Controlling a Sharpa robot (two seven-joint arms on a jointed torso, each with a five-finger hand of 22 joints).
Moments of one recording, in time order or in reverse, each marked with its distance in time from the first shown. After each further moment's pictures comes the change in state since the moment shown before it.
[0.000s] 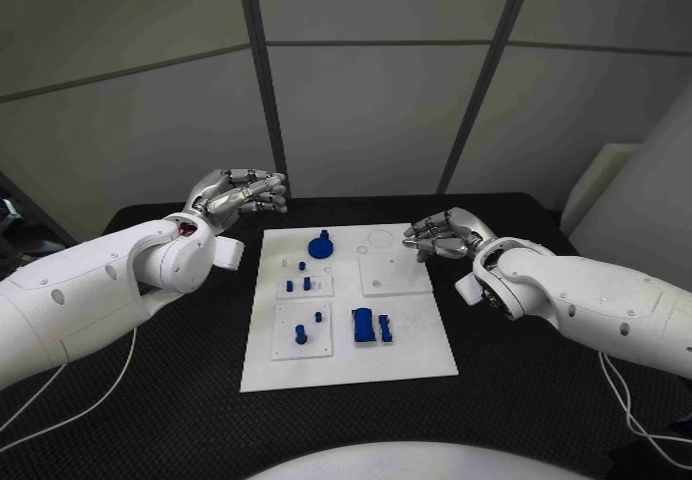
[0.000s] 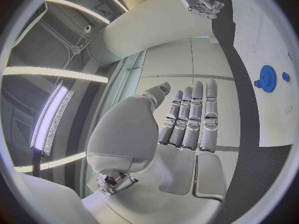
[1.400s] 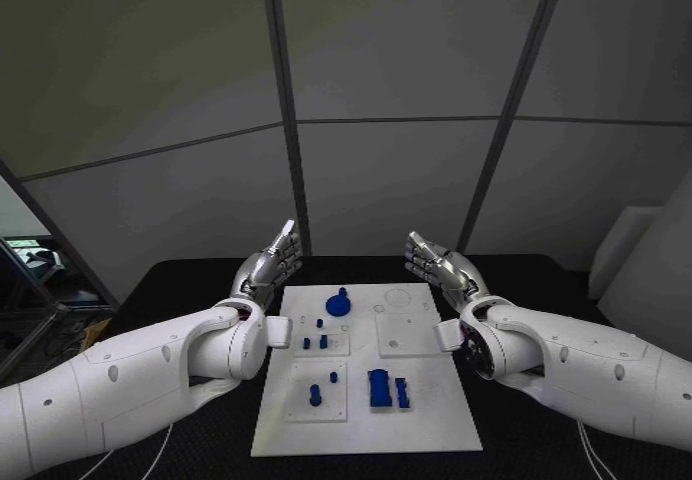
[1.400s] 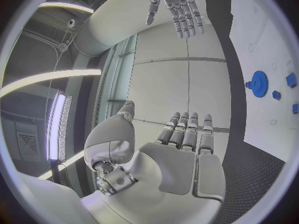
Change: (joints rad) left arm -0.017 0.040 -0.118 0.186 0.175 -0.417 0.125; left_hand -0.790 0.076 -0.322 -0.028 -0.126 -0.524 -0.158 -0.255 -0.071 -0.503 -0.115 -0.500 -0.124 -0.533 -0.061 -0.598 -0.262 -0.109 -0.605 -0.083 -0.281 -0.615; right arm 0.050 0.064 -0.065 0.058 0.528 -0.109 0.355; right_hand -0.946 -0.045 0.148 -0.172 -0.151 -0.546 -0.129 -0.136 -0.364 -0.581 -0.076 -0.335 -0.444 -0.656 -0.038 -0.488 -0.528 -0.073 -0.537 -0.050 -0.507 -0.424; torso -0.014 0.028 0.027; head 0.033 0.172
